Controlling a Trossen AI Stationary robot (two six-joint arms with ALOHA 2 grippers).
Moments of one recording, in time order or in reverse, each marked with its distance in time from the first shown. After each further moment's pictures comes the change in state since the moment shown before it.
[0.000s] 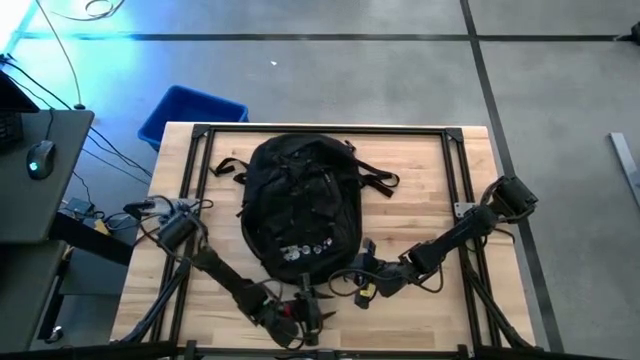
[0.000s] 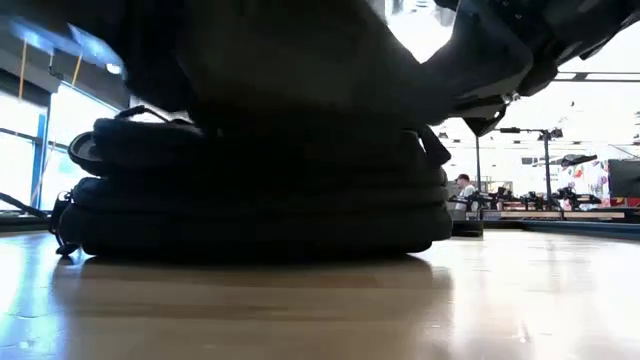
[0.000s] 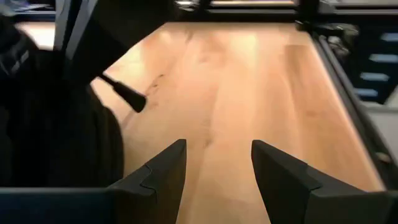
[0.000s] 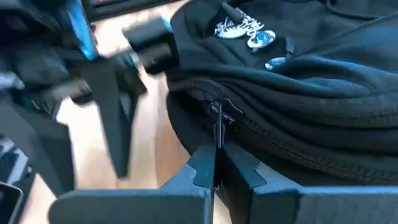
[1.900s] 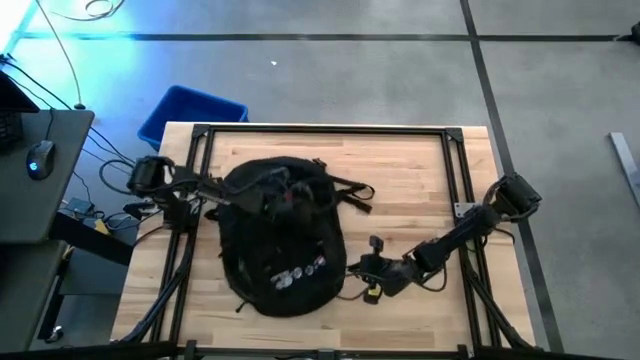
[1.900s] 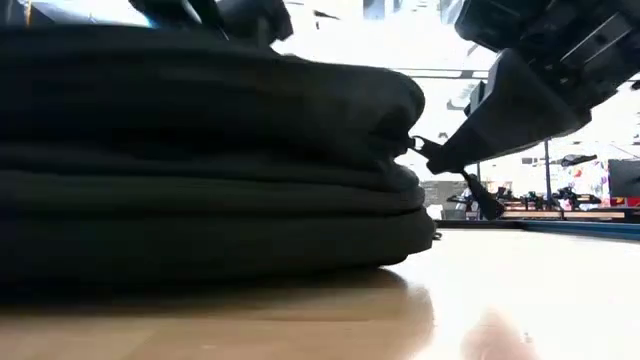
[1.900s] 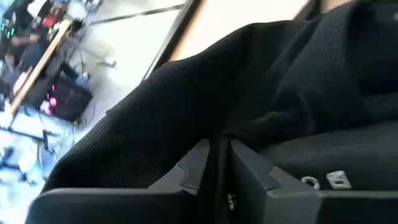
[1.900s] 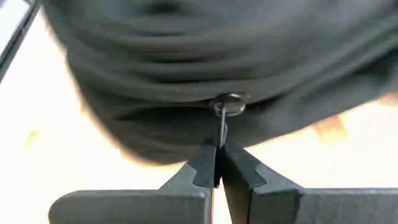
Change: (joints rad) left arm 0.704 -0.476 -0.302 -0.556 -0.010 0.359; right arm 0.035 -0.035 -0.058 -0.161 -0.026 -0.018
